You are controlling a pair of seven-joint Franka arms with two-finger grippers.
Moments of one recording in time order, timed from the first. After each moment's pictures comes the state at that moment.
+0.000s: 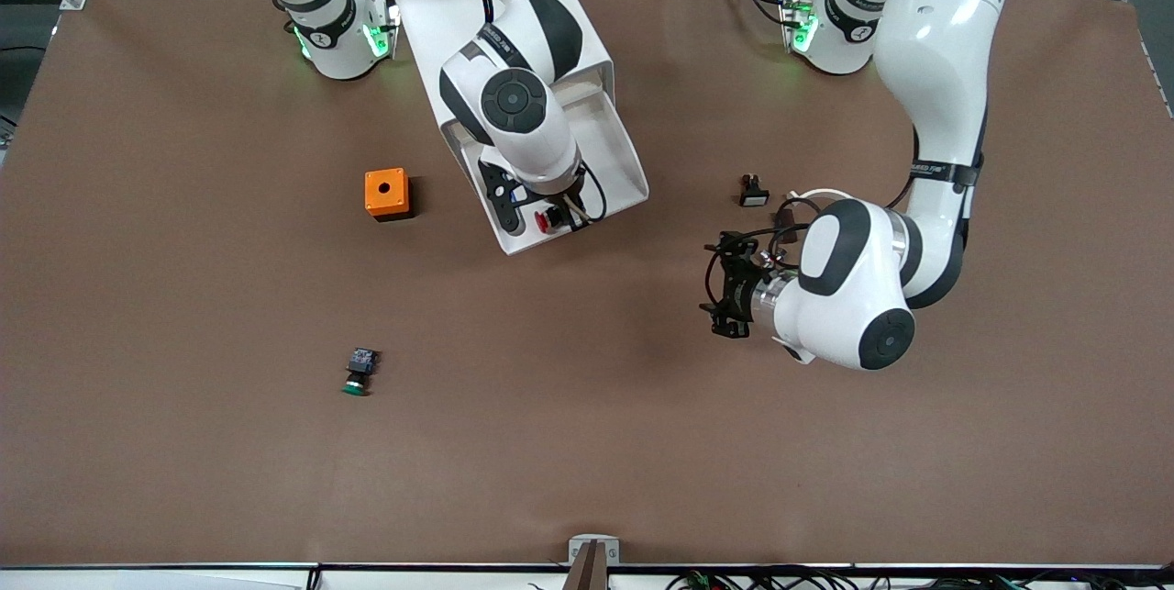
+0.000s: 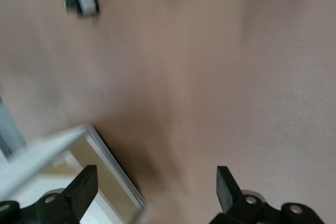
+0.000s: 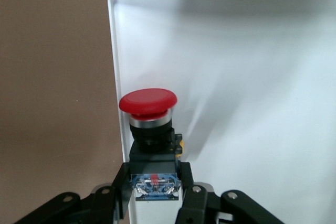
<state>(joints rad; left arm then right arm) -0.38 0.72 0.03 -1.25 -0.47 1.59 -1.69 0.76 0.46 0.01 -1.65 0.20 2.12 1.86</state>
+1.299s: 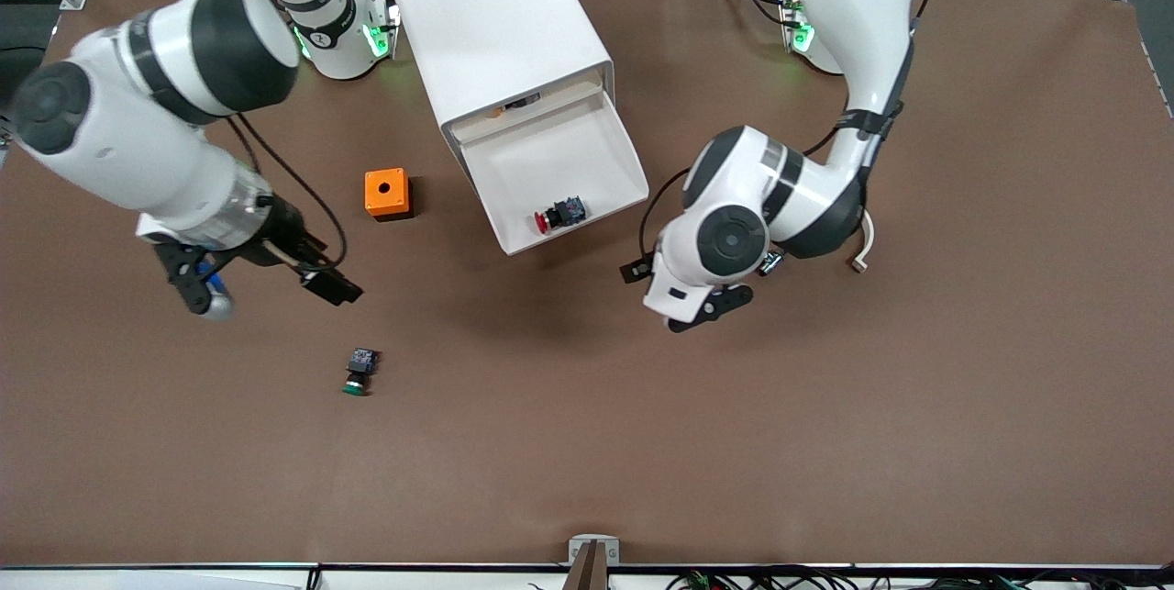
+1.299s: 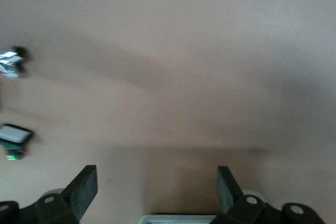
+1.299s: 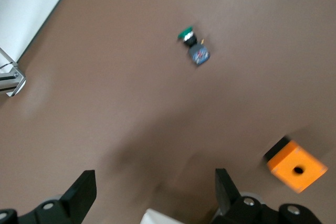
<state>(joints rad) -0.63 0.68 0.02 -1.32 -0.26 1.84 -0.92 0.23 0.20 -0.03 -1.61 0.20 1.90 0.89</state>
